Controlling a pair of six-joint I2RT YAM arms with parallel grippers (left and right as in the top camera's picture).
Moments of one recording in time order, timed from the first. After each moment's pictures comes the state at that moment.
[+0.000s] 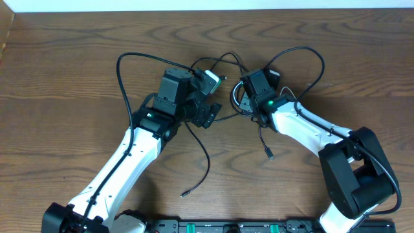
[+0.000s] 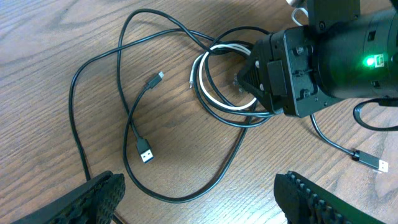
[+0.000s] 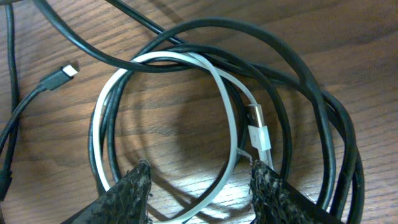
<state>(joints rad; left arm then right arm) -0.41 1.40 0.97 -0.37 0.25 0.20 0.51 1.84 1.07 -0.27 0.21 0.83</state>
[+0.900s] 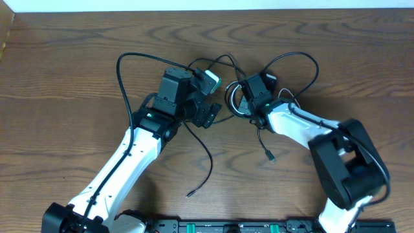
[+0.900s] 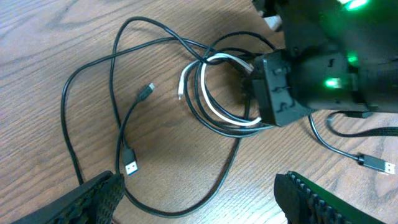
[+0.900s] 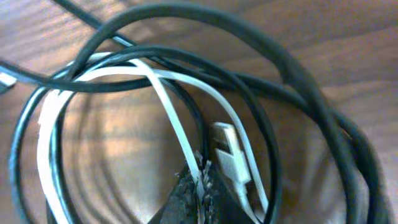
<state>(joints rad) -0.41 1.40 0.97 -0.37 0.25 0.20 0.51 1.89 1.05 -0.20 0.20 0.79</state>
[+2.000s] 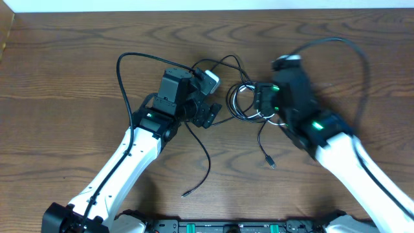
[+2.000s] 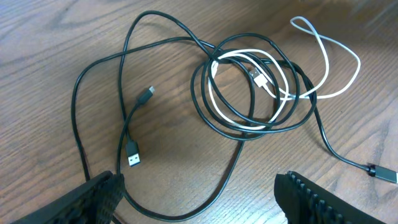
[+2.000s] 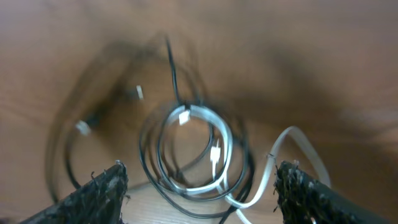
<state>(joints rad) -0.41 1.40 0.97 -0.37 0.25 0.20 0.51 1.40 1.05 -0.46 0.20 0.39</state>
